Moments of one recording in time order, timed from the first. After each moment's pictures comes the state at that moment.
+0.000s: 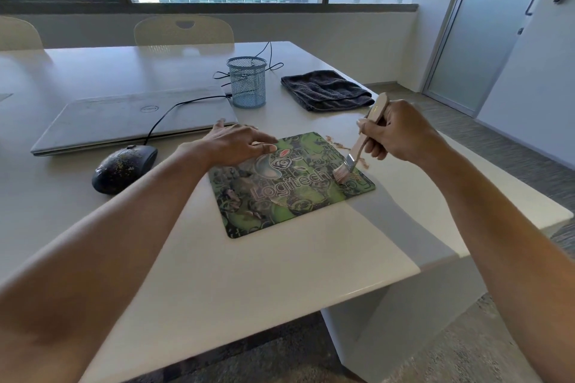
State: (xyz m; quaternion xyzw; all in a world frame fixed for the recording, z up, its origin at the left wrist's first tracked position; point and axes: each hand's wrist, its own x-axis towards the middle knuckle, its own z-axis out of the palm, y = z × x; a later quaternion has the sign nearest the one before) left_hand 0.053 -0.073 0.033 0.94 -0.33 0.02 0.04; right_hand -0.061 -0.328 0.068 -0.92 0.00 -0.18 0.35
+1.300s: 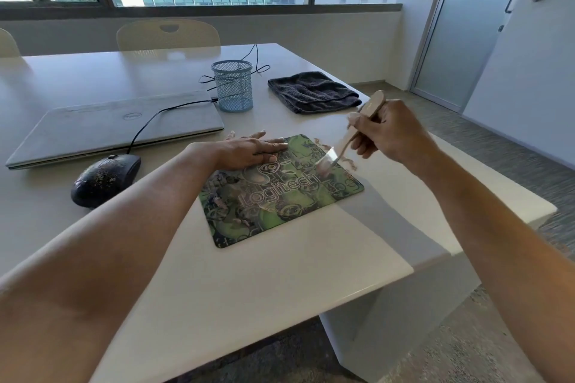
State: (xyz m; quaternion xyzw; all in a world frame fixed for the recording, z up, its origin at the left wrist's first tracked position) left_hand 0.066 -0.104 0.028 0.91 -0.41 -0.12 0.03; right_hand -0.065 -0.331 0.068 -0.87 0.00 -0.19 0.45
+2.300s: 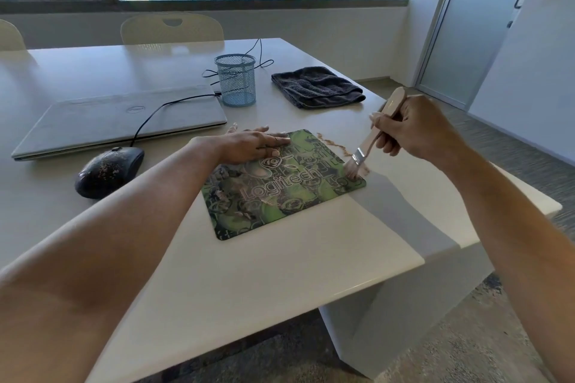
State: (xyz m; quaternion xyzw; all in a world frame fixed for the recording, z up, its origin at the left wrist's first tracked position) left_hand 0.065 -0.104 0.028 0.91 -0.41 -0.11 0.03; right_hand -0.074 -0.355 0.069 -0.90 0.03 -0.20 0.38
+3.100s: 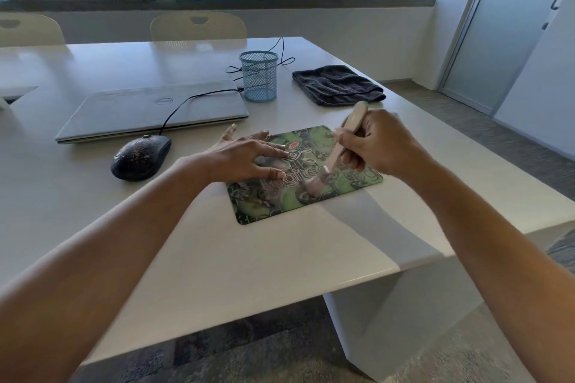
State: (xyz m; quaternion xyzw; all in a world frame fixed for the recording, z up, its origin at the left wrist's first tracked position) left_hand 0.009 -0.061 0.024 0.92 -0.37 -0.04 0.09; right_hand -0.088 -0.279 0.065 -0.89 -0.06 -0.13 0.44
